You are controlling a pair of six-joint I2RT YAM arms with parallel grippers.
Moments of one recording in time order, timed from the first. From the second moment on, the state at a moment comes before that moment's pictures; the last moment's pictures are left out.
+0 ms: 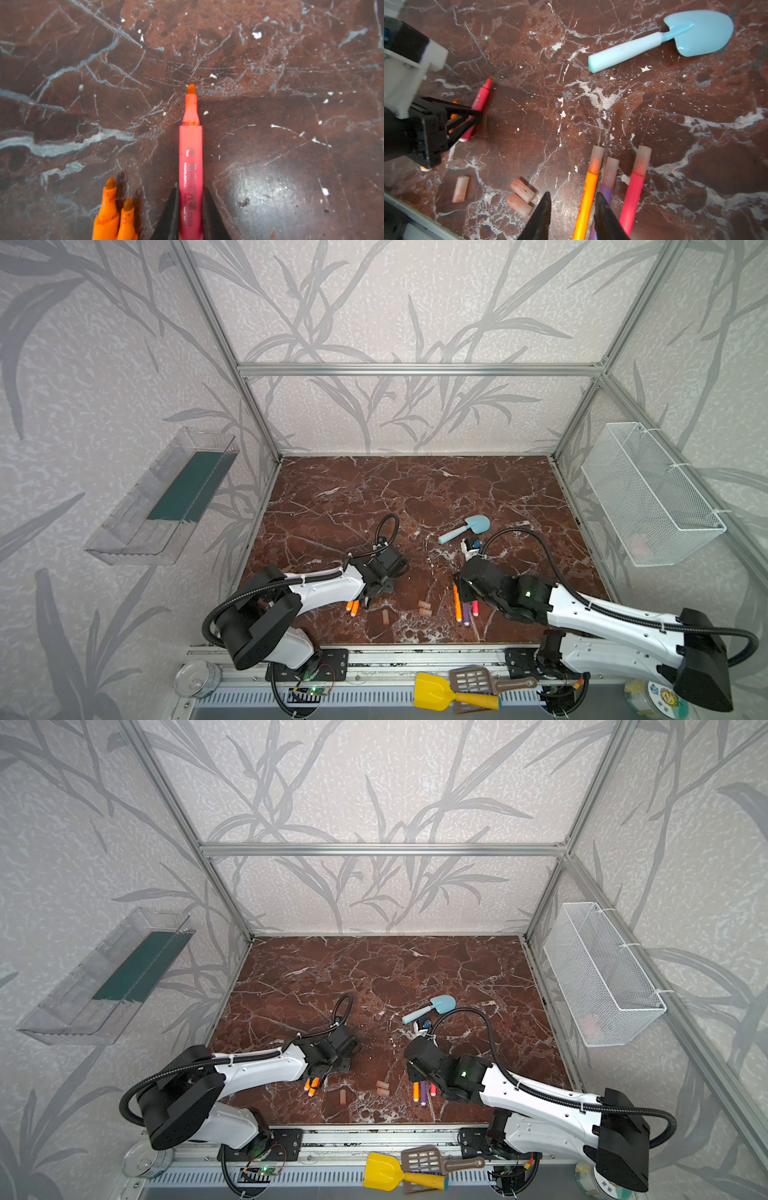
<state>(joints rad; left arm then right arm) -0.82 1.45 0.63 -0.38 -0.34 -0.66 1.04 1.01 0.62 -0.47 0.32 0.78</state>
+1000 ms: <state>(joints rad) -0.82 0.73 0.38 -0.15 0.11 -0.59 1.14 1.44 0.64 0.49 0.15 0.92</state>
